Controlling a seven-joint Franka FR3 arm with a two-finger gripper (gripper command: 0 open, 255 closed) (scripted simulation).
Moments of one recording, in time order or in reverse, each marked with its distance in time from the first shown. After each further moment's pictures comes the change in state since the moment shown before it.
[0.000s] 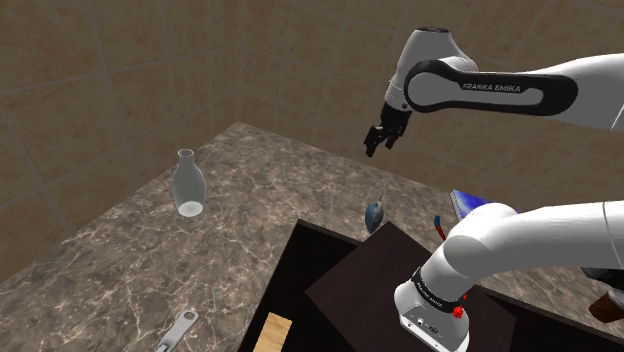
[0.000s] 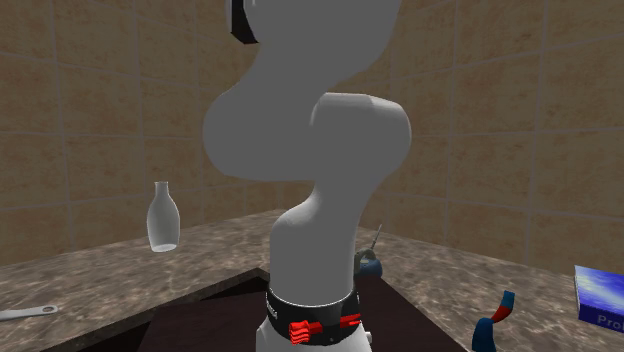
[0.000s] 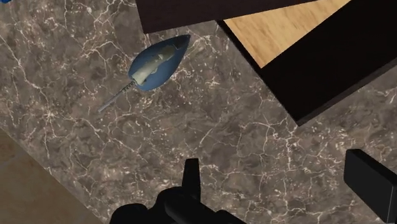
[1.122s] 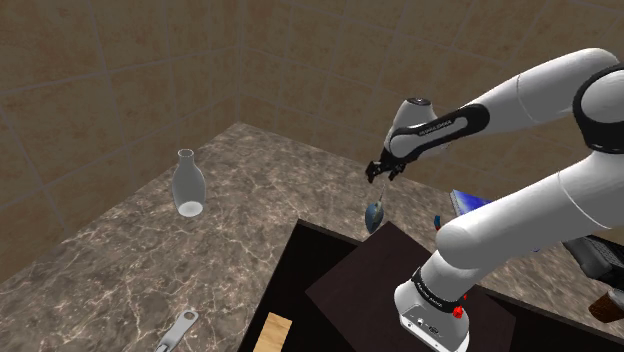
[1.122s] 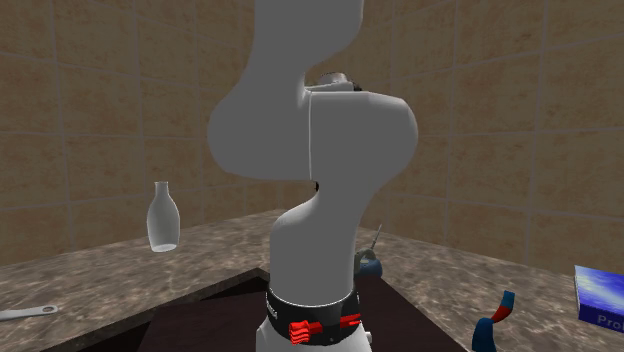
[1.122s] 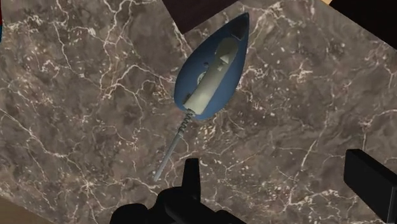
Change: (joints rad) arm -0.241 0.375 -0.164 -0.201 -0.162 0.616 0.133
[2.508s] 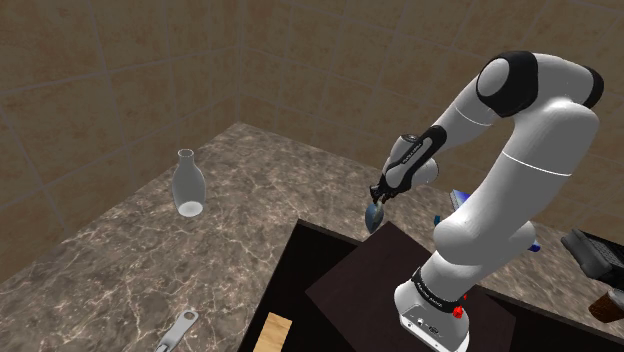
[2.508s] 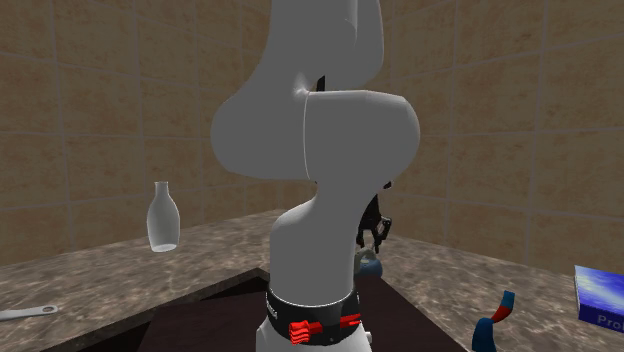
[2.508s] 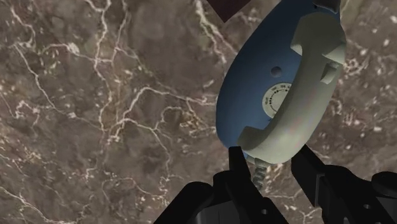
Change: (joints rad) arm -0.109 0.490 -0.094 0.054 -0.112 0.462 0.135
